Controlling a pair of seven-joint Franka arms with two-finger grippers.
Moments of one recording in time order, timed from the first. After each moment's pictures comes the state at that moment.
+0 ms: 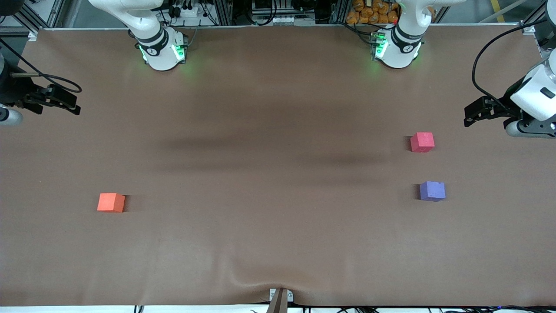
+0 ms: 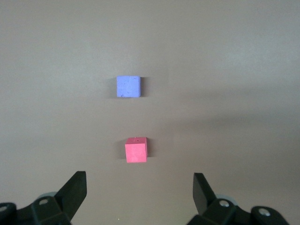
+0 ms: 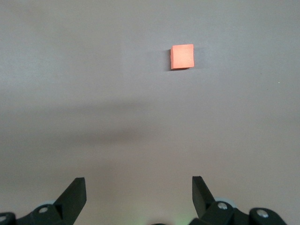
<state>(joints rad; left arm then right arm) -0.04 0.02 -0.03 -1.60 0.01 1.61 0.01 0.01 -0.01 -0.02 -1.56 0.01 1.48 0.05</state>
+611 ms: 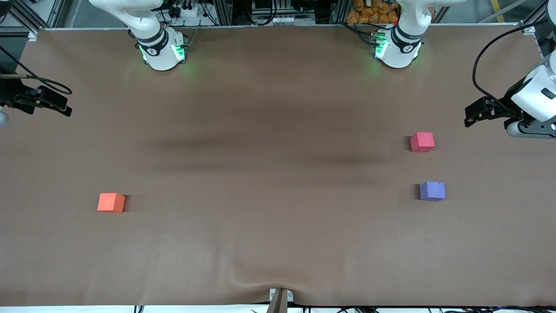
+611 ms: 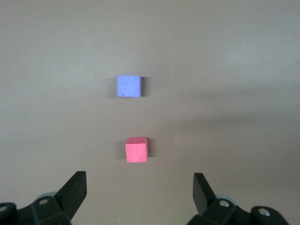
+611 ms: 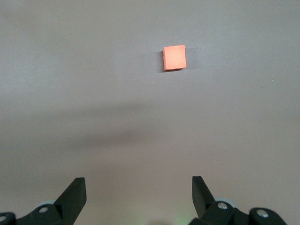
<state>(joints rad) -0.03 0.03 -0.03 -1.60 0.01 1.61 0.01 0.00 -0.01 -0.03 -1.56 0.01 1.48 0.05</state>
